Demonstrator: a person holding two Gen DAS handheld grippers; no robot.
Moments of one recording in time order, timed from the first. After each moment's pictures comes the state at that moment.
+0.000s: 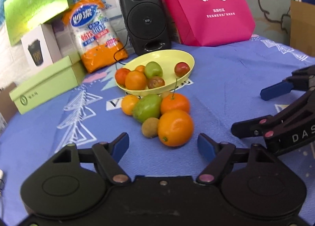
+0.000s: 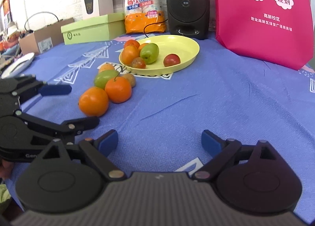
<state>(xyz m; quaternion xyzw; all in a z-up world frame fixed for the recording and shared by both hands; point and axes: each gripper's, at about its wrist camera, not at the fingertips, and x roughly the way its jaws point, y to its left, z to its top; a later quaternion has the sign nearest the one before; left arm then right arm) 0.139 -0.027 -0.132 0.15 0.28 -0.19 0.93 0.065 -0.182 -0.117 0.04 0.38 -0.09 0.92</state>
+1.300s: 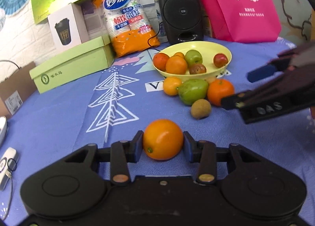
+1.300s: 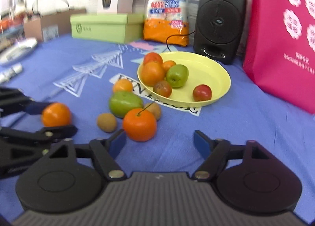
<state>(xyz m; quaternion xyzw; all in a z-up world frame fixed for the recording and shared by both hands) 0.155 0.029 -0.136 0.13 0.29 -0.13 0.94 0.147 -0.136 -0.120 -0.06 0.39 -0.08 0.92</state>
